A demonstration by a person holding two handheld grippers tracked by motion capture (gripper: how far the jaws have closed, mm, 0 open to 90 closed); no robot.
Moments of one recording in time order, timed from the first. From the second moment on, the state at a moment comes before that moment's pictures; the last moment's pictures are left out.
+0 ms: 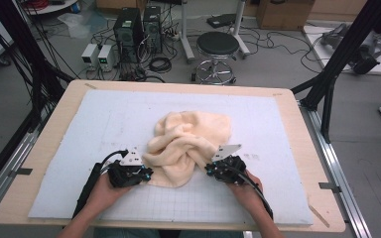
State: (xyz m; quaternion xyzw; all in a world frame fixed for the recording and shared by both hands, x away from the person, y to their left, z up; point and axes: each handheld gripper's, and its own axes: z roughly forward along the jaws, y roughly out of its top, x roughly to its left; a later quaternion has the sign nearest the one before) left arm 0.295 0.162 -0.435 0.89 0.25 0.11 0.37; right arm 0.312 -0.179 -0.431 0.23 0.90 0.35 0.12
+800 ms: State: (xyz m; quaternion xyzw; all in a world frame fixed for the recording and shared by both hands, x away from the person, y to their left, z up) left arm 0.247 0.239 -0.371 0.83 0.28 0.14 0.45; right arm 0.254 -0.263 -0.327 0.22 0.86 0.43 0.14
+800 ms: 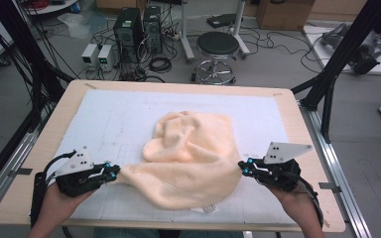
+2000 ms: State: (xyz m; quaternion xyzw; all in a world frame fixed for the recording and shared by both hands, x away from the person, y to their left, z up) left arm 0.296 0.192 -0.430 0.89 0.25 0.05 0.38; right arm 0.297 -0.200 -0.434 0.18 0.91 0.36 0.01
